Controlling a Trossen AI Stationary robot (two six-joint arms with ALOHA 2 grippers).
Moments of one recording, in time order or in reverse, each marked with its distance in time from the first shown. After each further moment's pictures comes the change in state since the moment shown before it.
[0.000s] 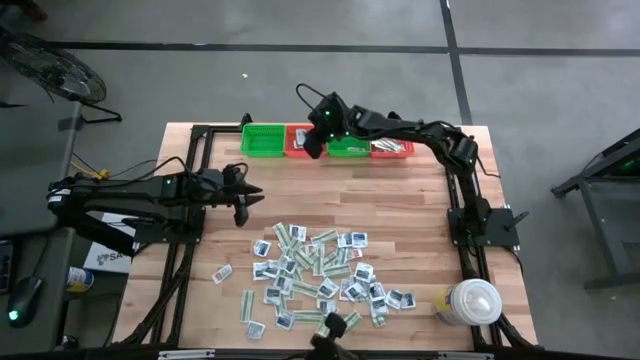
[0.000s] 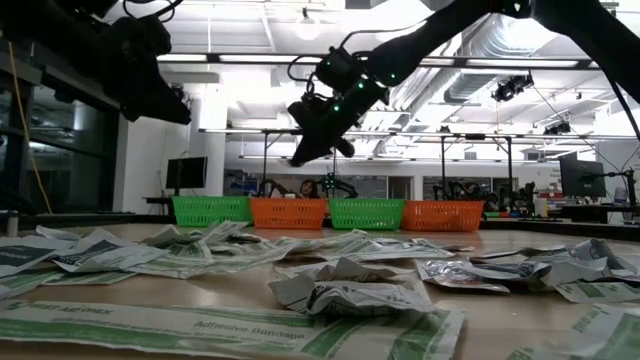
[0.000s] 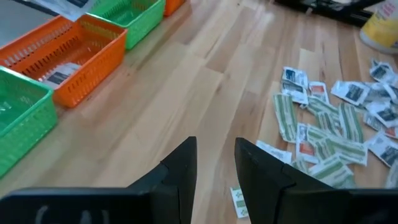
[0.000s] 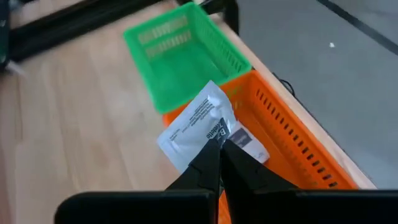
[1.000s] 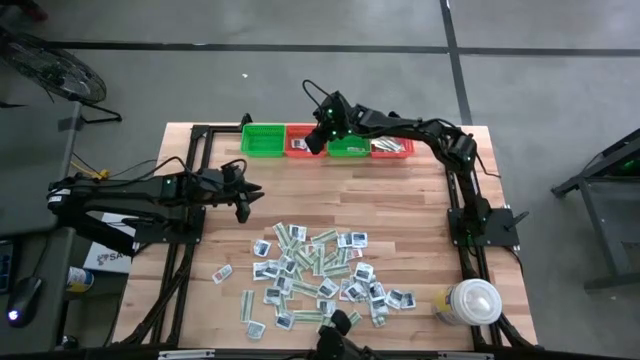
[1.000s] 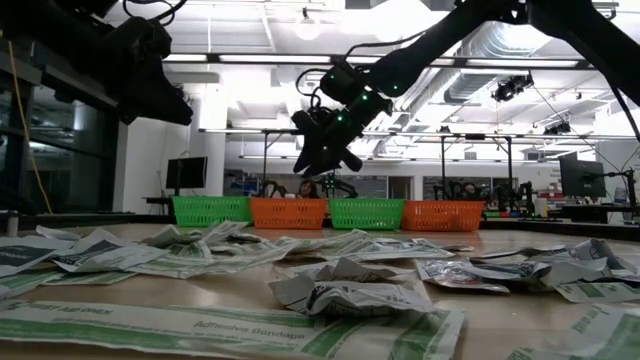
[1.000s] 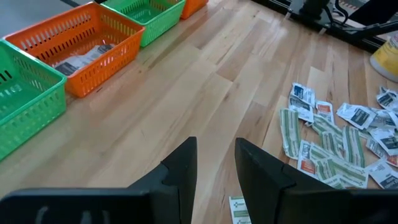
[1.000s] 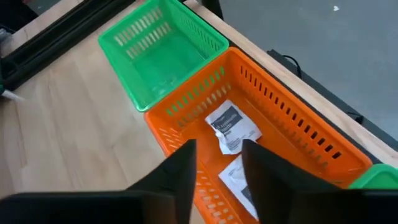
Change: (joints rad) left arm 0.000 0.000 0.000 0.007 -0.039 -0.105; right arm -0.038 0.021 -0.023 0.014 -0.053 0.145
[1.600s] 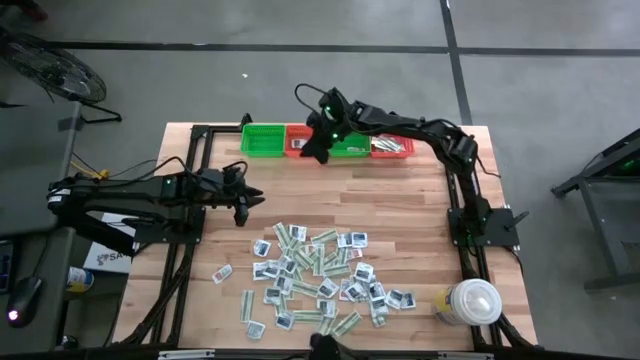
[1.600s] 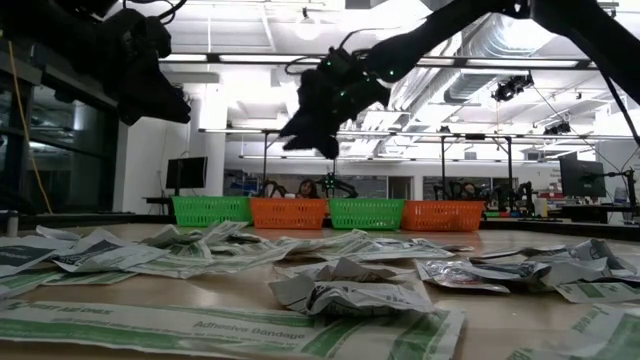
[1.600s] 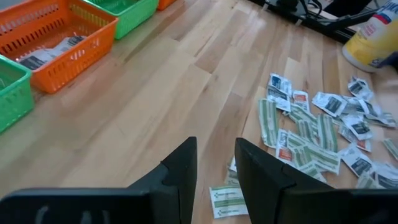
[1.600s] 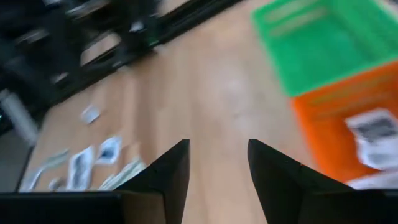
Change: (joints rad) left arm 0.000 0.000 0.000 0.000 0.091 0.003; right arm 0.021 -0.022 0.075 -0.121 -0.474 -0.175
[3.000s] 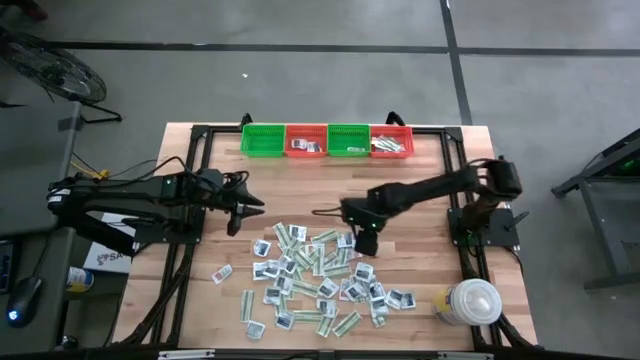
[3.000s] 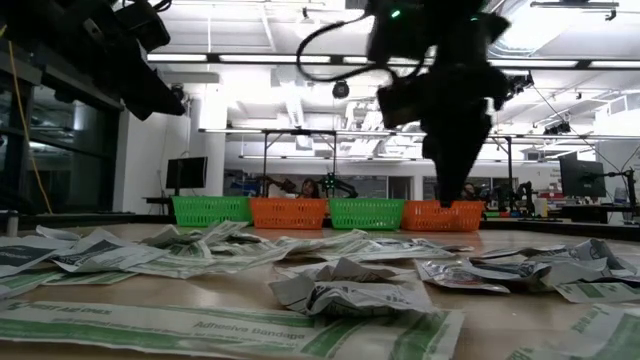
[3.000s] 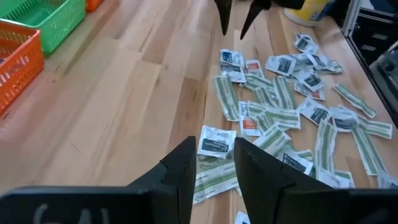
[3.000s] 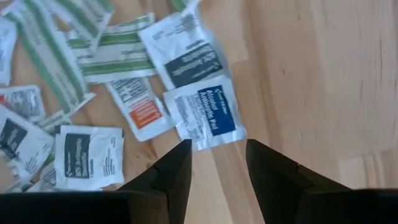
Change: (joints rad) left arm 0.000 0.000 0.000 0.001 0.211 0.222; right arm 0.577 -0.361 -0.576 -0.433 0.555 0.268
